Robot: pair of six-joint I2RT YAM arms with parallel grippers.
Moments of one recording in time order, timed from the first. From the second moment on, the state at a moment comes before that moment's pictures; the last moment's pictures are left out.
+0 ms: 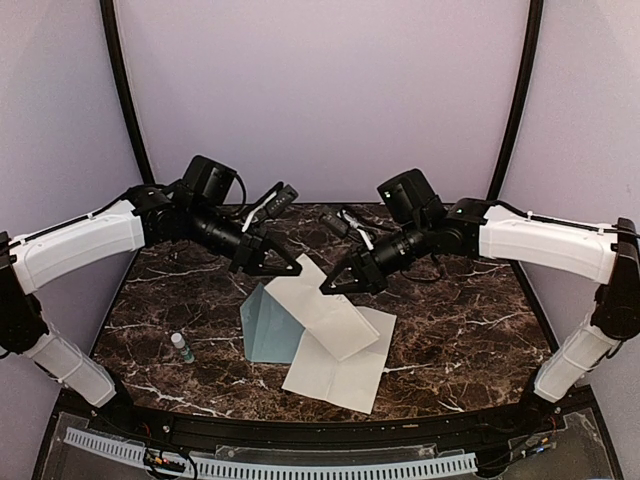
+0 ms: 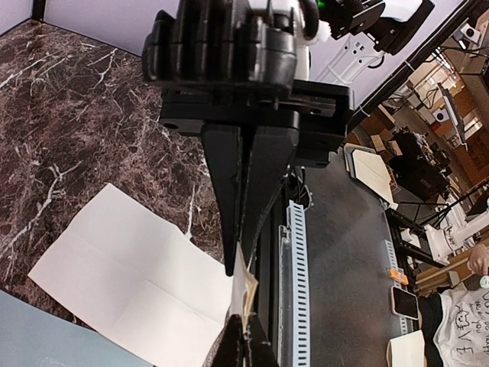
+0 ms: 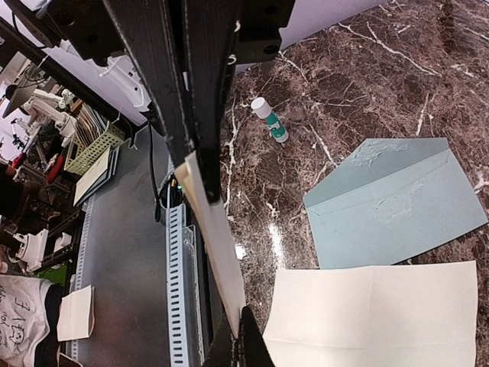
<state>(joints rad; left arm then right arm) -0.71 1.46 1.29 -0.54 0.90 0.03 0.87 1.56 1.30 -0.45 -0.78 0.06</state>
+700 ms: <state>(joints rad) -0.71 1.08 0.81 0.44 0.33 -0.48 0.85 1.18 0.72 0.55 -0.24 0.51</state>
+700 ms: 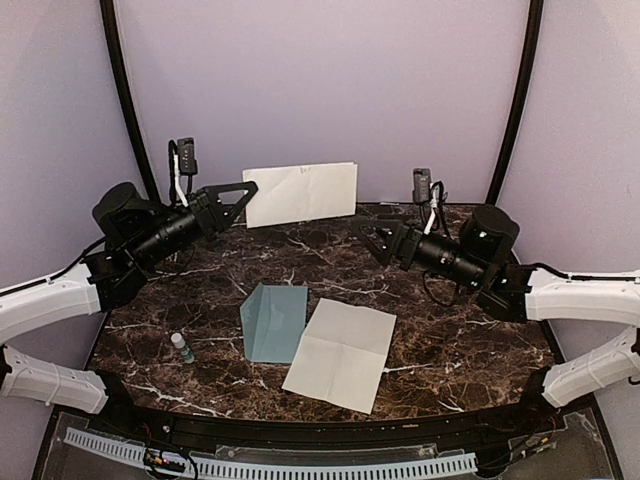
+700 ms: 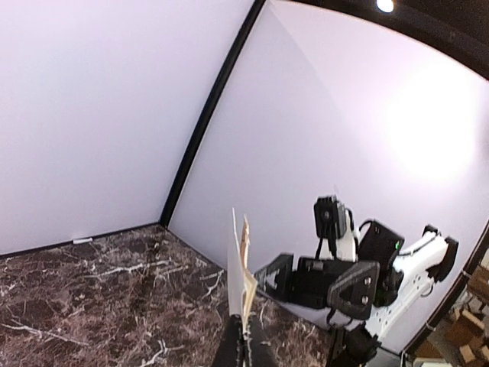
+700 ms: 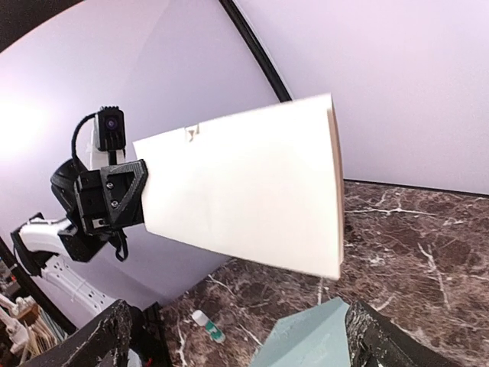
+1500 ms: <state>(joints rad) -0.74 1.09 0.70 0.92 0.14 -0.78 0.94 1.63 1.02 1.11 -0.25 0.75</state>
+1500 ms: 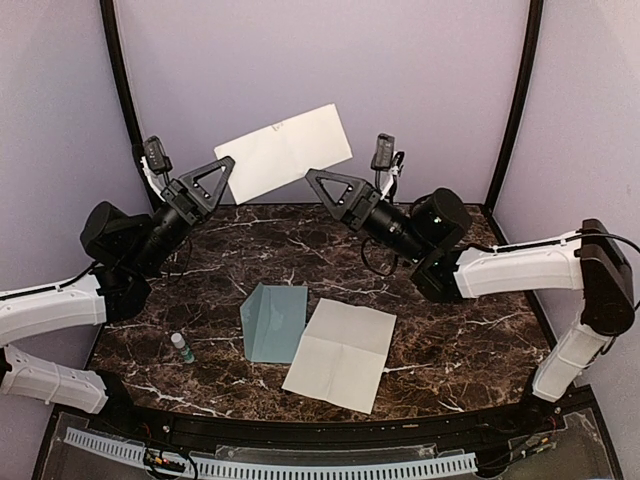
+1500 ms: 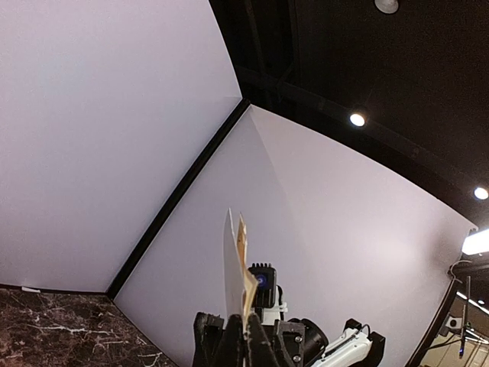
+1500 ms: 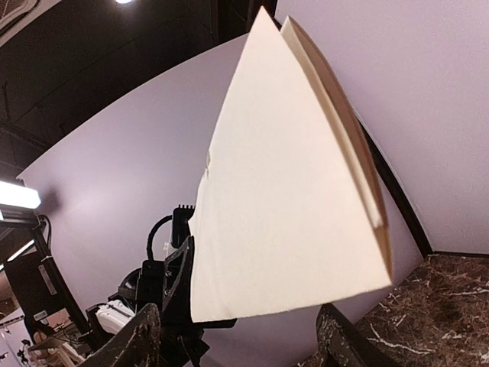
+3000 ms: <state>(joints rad) -0.53 1.24 1.04 0.01 0.70 -0.38 0.79 1.47 1.19 0.11 -0.70 0.39</state>
